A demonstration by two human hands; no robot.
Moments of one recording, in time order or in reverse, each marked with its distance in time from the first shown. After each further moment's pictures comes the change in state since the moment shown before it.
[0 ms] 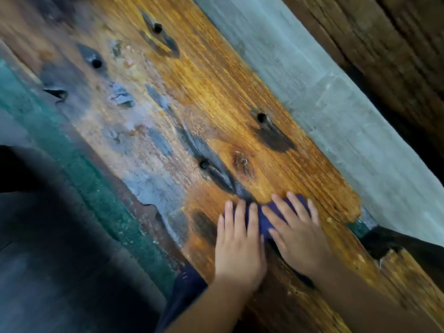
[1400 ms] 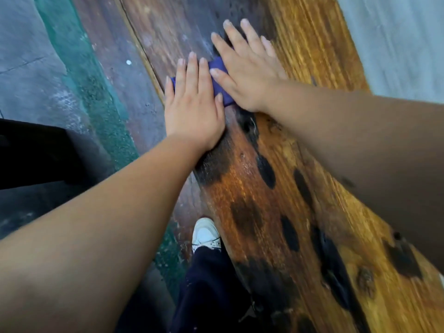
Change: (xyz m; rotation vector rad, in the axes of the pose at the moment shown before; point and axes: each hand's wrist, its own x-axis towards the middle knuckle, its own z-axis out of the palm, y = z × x) left_hand 0.274 -0.389 -0.246 0.010 0.468 -0.326; right_hand 0.547 -0.265 -0.194 -0.139 0.135 -0.343
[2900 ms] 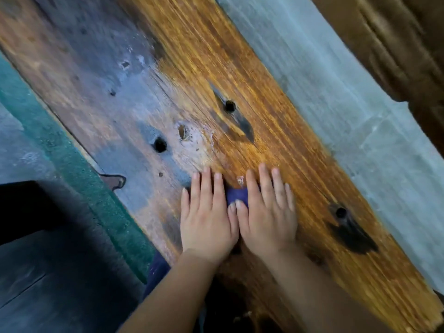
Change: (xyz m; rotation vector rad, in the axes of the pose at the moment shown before) left_hand -0.167 0.145 0.045 -0.004 -0.197 0.195; right_hand -0.289 0.017 0.071 0.191 0.062 0.591
